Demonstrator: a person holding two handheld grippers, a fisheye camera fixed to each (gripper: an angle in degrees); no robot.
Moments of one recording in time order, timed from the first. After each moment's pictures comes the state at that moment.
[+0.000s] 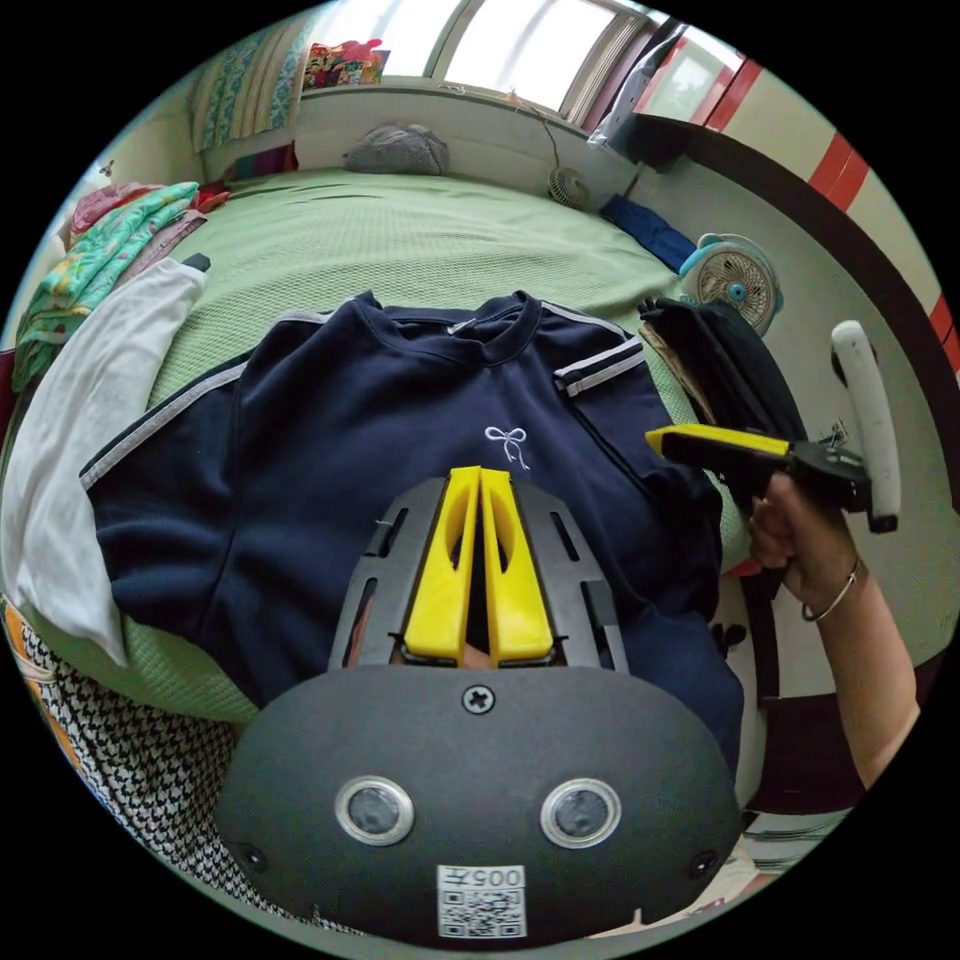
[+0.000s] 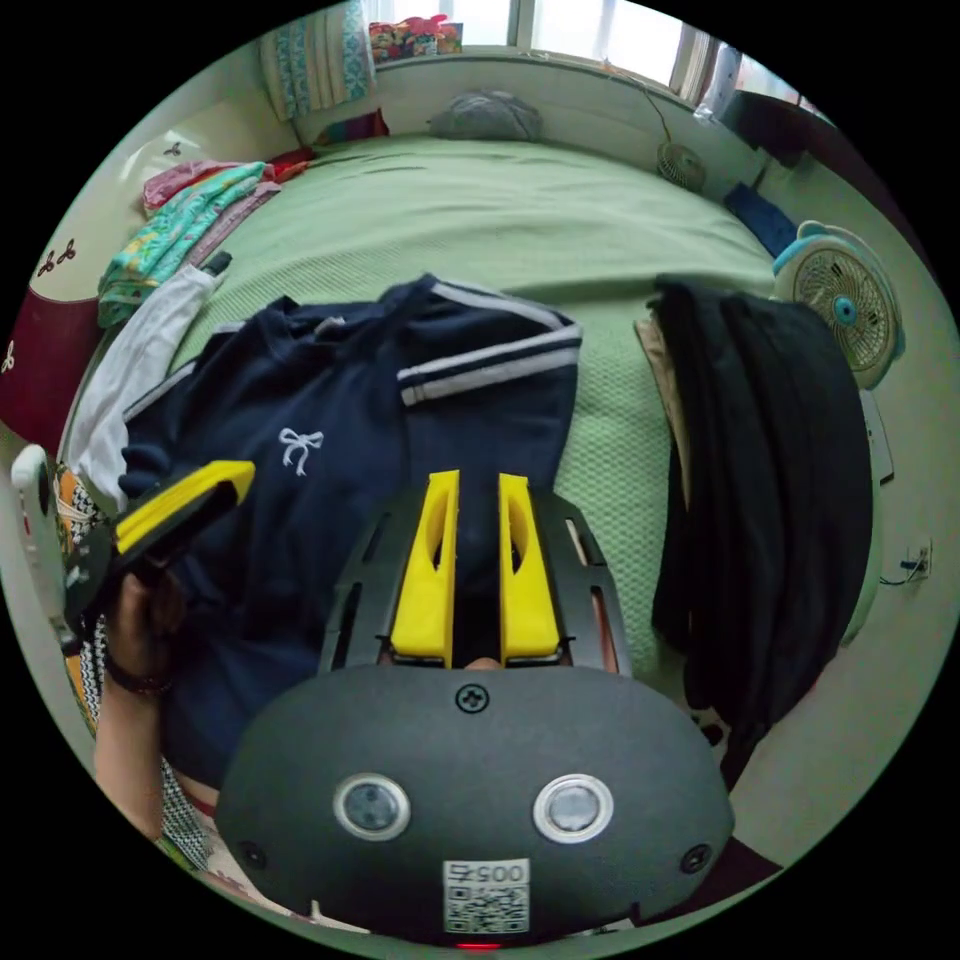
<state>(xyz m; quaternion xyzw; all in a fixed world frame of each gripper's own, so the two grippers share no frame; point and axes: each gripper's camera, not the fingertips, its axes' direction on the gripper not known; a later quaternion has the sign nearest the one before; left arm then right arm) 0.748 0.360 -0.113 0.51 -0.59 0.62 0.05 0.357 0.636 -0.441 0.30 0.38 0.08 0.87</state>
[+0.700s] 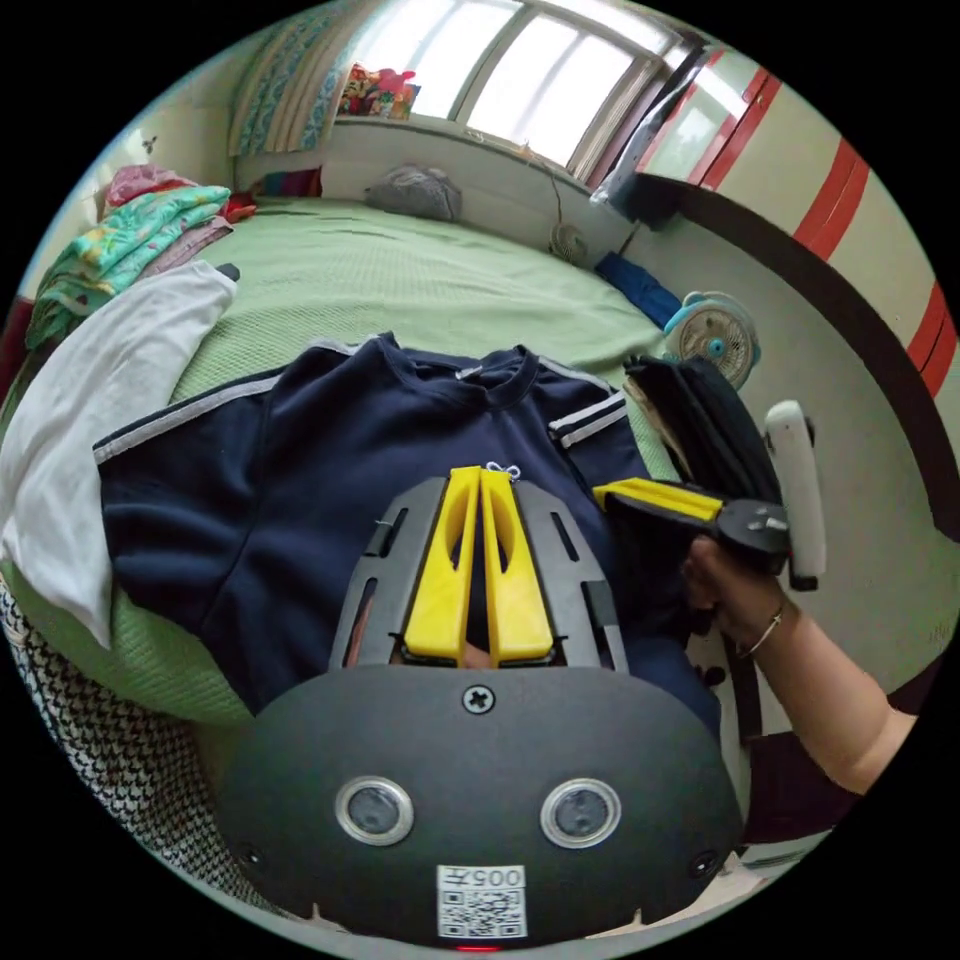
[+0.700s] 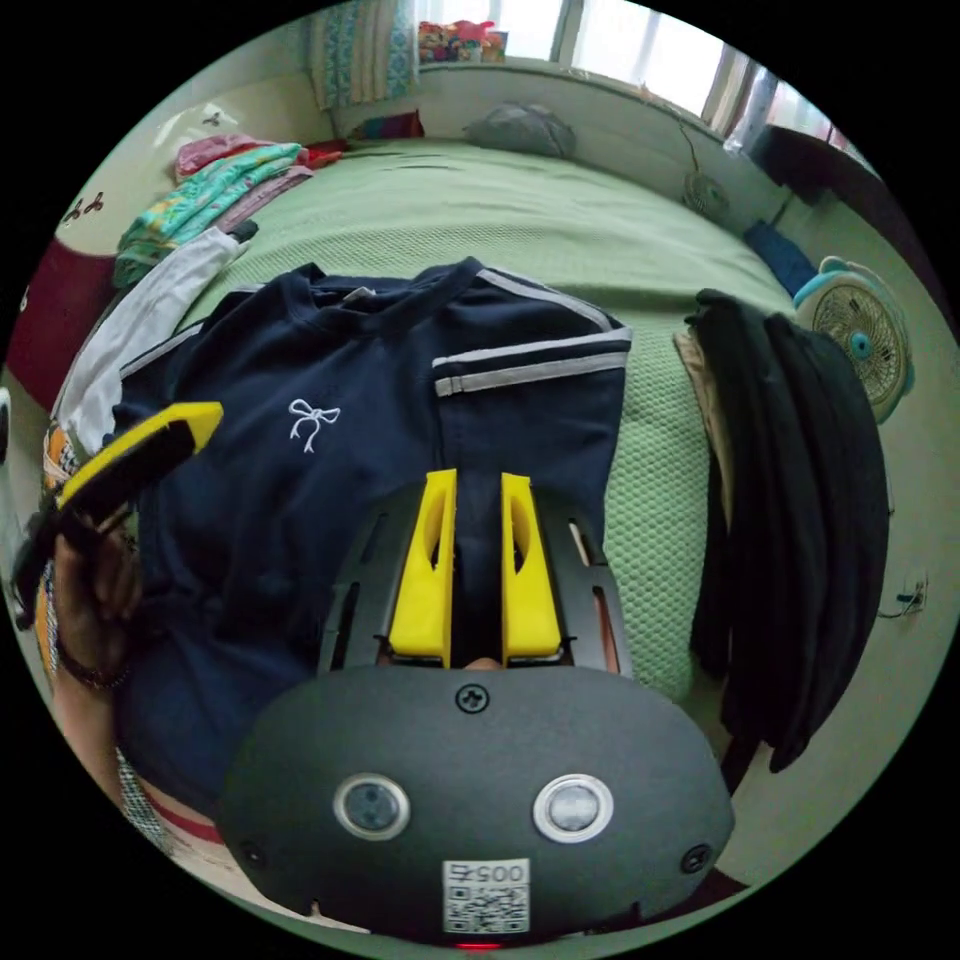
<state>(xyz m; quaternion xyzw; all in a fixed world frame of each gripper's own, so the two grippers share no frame) 0.735 0.438 -0.116 0.51 -0.51 0.69 0.05 0.365 0.626 -0.407 0.33 0.42 0.02 0.85</state>
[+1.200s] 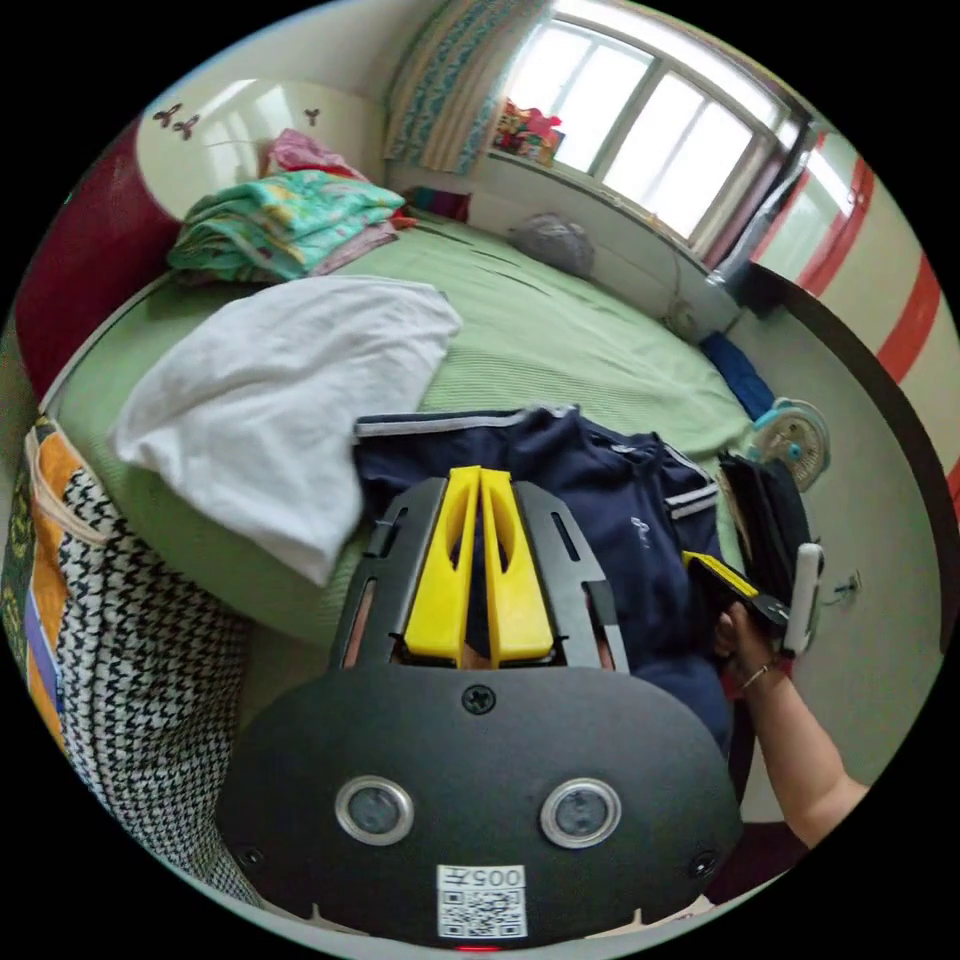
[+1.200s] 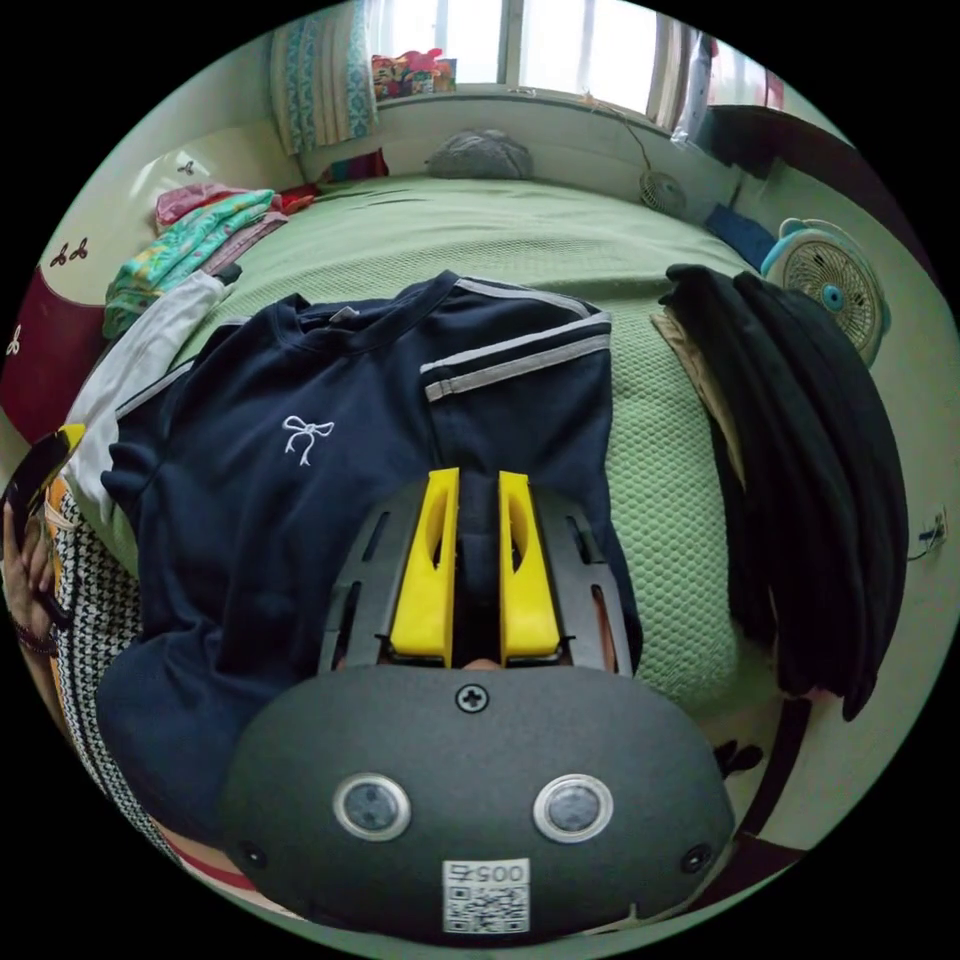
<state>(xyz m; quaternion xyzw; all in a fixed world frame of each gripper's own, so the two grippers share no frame) 0.732 0.585 -0.182 0.65 -0.43 0.62 0.06 0.385 0.641 -0.395 0.39 0.38 0.06 0.84</state>
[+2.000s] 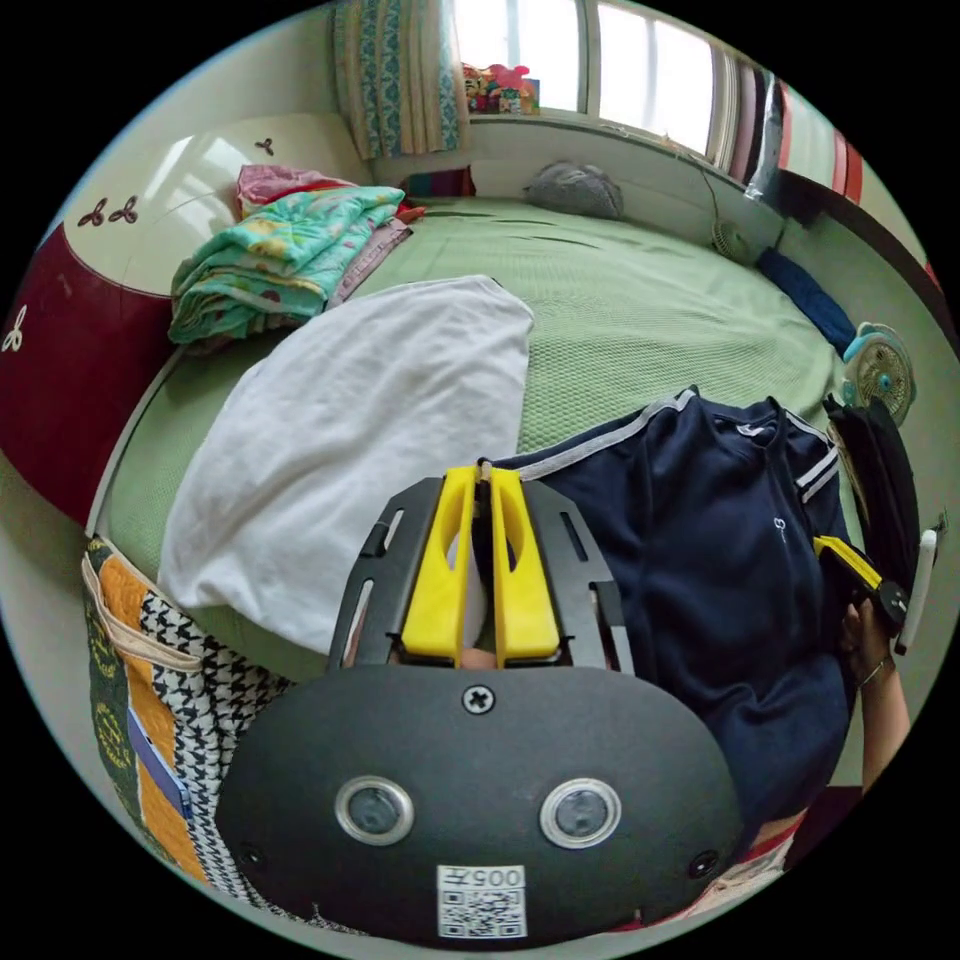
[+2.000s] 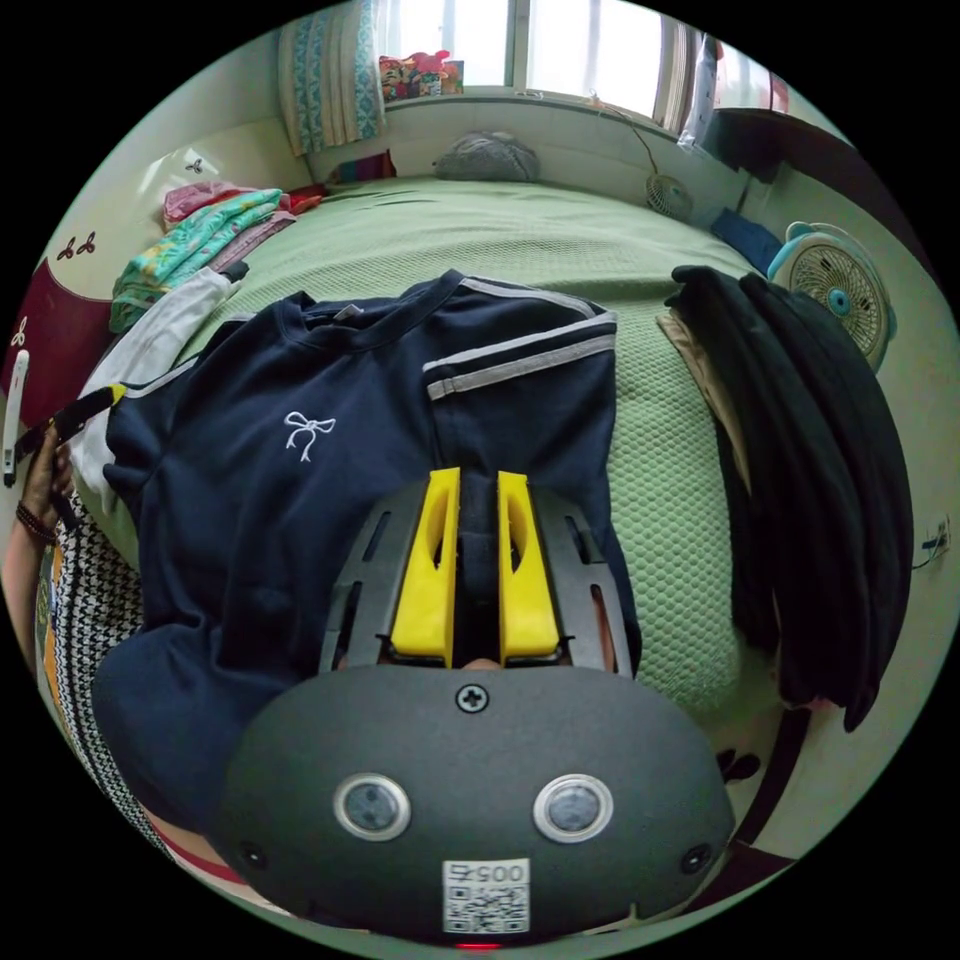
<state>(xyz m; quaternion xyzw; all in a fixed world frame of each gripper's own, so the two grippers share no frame) 0.819 0.594 -0.150 0.67 -0.53 0.53 -0.03 0.404 0.643 -0.396 0.38 0.38 0.05 0.84</state>
